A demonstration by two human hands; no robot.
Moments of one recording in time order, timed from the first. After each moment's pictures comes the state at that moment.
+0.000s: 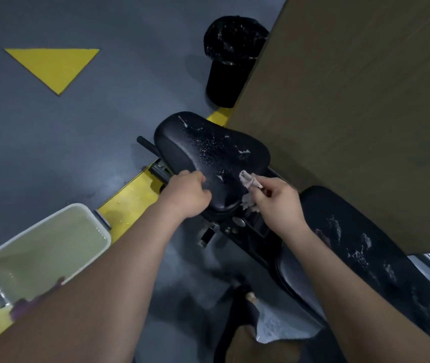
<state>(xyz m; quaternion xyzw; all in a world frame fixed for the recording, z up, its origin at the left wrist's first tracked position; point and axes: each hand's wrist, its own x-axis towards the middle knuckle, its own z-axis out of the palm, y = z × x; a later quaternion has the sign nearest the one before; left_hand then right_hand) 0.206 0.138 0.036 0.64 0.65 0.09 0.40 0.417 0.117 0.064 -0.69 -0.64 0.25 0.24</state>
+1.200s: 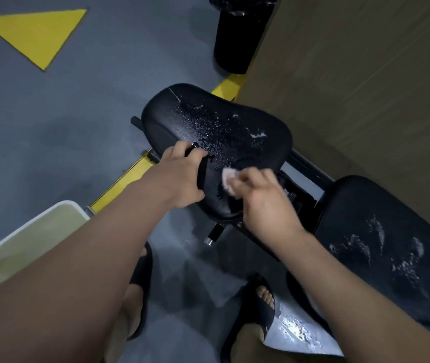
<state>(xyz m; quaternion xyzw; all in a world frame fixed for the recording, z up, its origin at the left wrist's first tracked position) 0.202 0.206 -0.019 0.71 0.62 0.01 0.33 0.416 0.164 -0.019 -0.55 -0.83 0.06 0.04</state>
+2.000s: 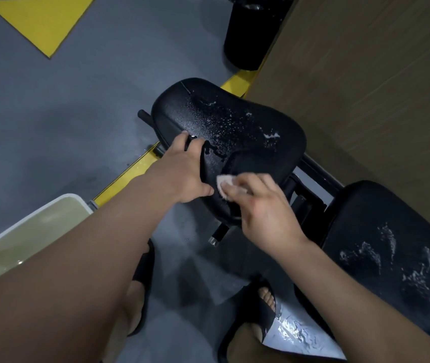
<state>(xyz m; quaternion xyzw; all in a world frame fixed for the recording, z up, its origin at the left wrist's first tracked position) 0.190 0.215 -0.027 0.67 0.65 0.01 0.35 0.403 0.160 -0.035 -0.50 -0.86 0.07 0.09</state>
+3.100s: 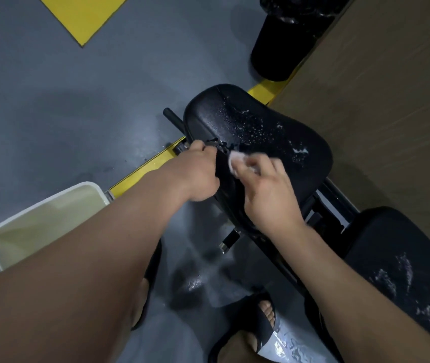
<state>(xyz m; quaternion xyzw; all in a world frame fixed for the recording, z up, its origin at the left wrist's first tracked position) 0.159 0.216 -0.031 0.67 0.65 0.02 0.36 0.351 0.203 -0.039 -0.52 -0.85 0.04 0.08</state>
